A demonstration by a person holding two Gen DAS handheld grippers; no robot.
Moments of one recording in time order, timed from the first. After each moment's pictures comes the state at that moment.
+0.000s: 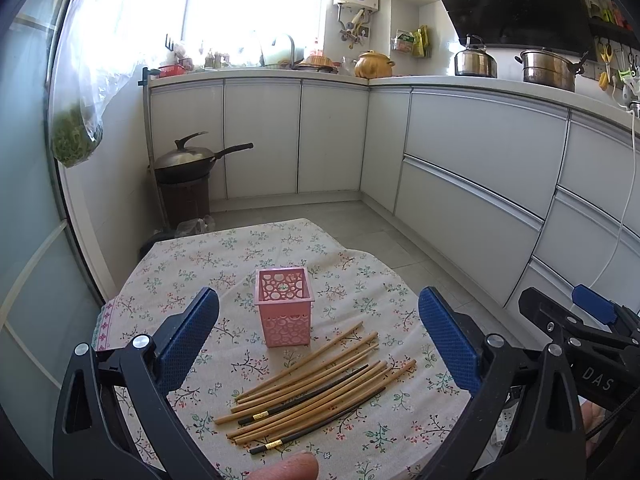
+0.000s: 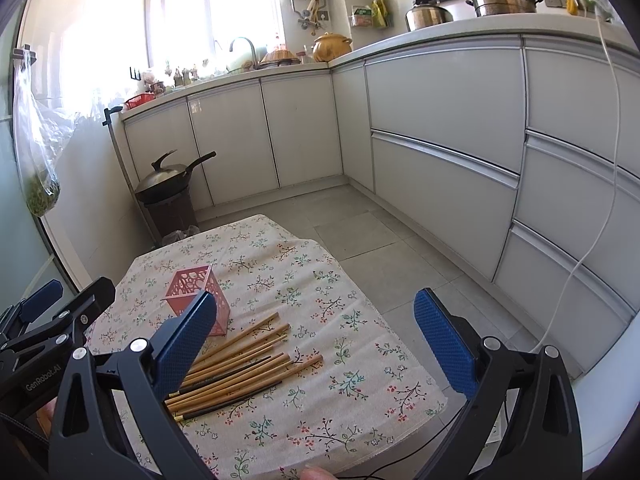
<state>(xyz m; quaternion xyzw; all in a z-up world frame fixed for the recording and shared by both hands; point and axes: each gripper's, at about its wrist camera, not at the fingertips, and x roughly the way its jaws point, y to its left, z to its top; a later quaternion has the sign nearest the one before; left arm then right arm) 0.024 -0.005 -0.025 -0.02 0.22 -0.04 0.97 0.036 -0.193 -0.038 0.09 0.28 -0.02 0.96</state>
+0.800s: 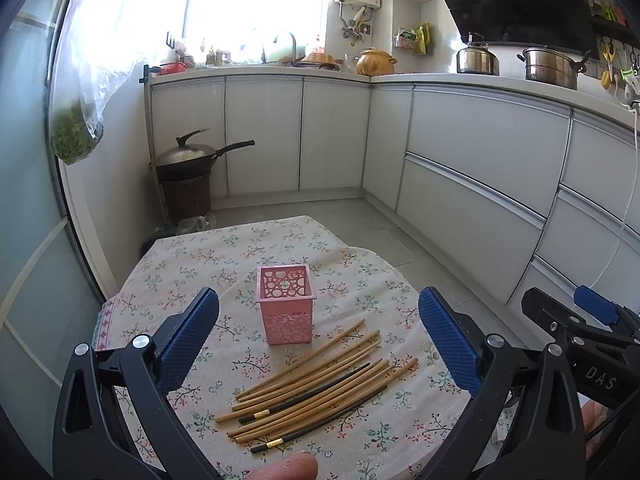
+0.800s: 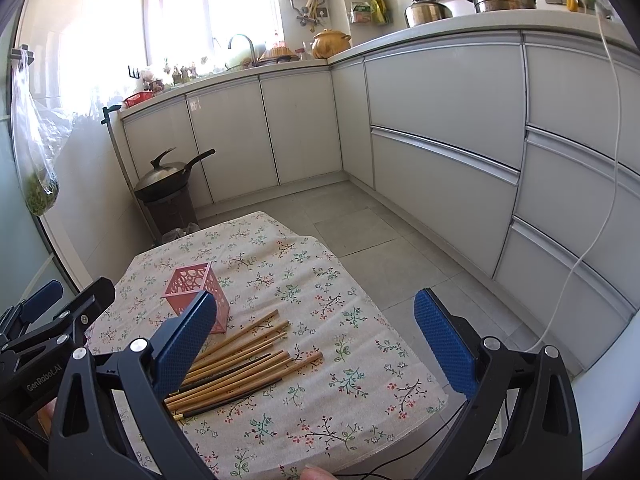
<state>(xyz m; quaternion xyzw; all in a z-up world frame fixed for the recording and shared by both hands) 0.026 -0.004 -0.028 -0.02 0.23 -0.04 0.97 0.037 -0.193 -0.040 0.09 0.28 -0.02 0.95</state>
